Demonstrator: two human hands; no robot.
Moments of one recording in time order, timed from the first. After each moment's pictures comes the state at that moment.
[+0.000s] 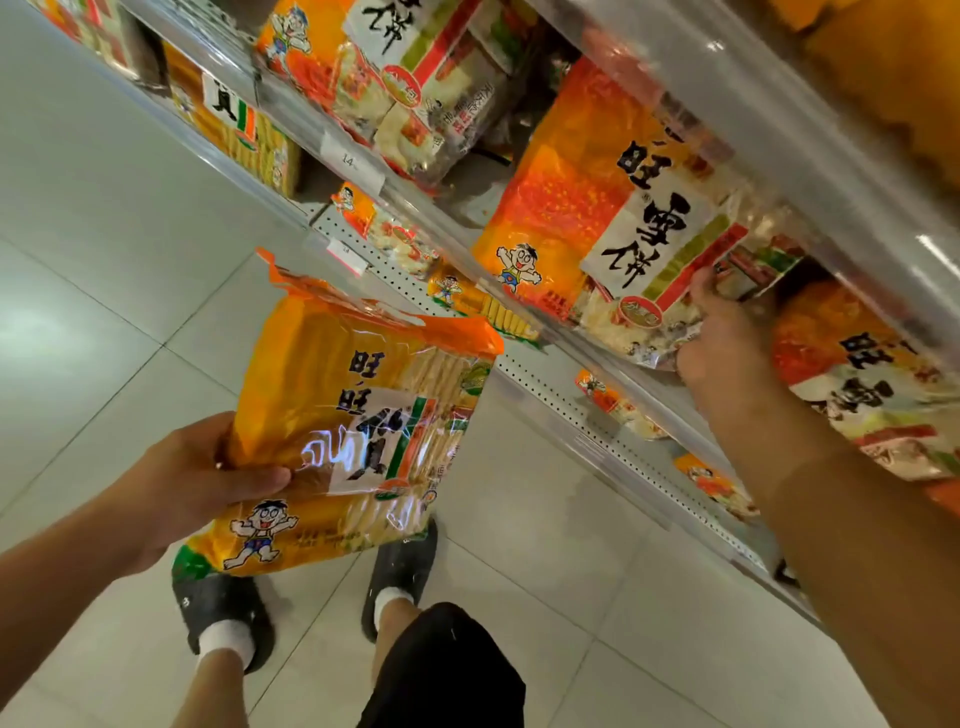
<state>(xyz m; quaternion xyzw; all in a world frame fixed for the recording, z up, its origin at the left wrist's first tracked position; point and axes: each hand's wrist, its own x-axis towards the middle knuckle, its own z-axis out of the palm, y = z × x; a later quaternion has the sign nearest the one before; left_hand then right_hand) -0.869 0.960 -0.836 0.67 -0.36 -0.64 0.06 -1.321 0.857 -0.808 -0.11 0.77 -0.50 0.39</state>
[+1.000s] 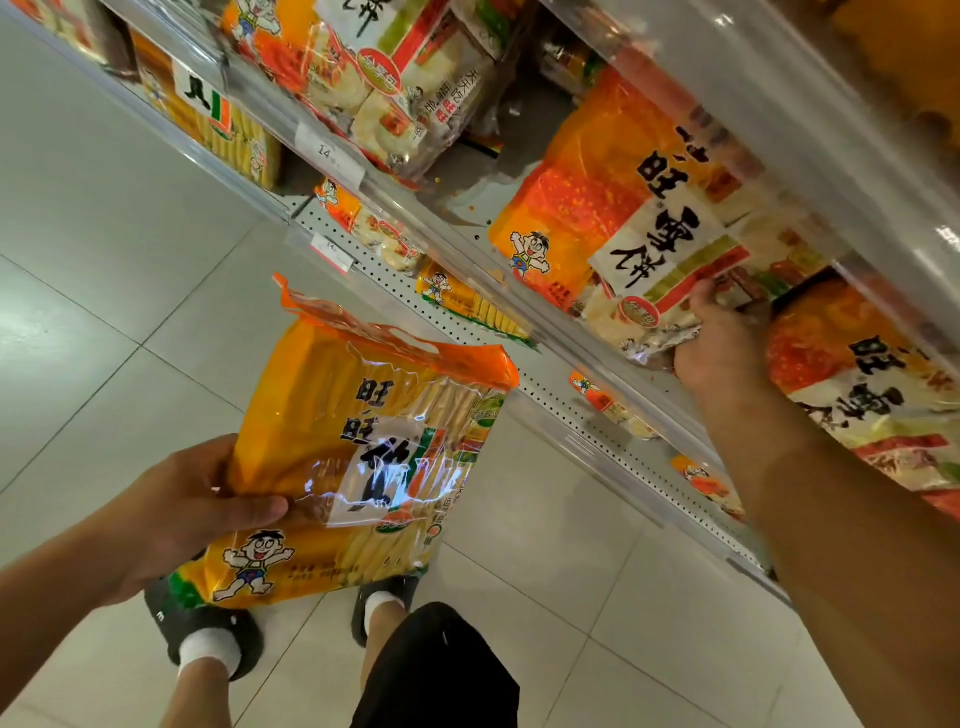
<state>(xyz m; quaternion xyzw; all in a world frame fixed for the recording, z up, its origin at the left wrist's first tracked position) -0.873 0.961 -0.863 0.64 -0.38 -0.67 0.02 -1.341 0.855 -0.830 -0.11 0.79 -0.48 0.35</state>
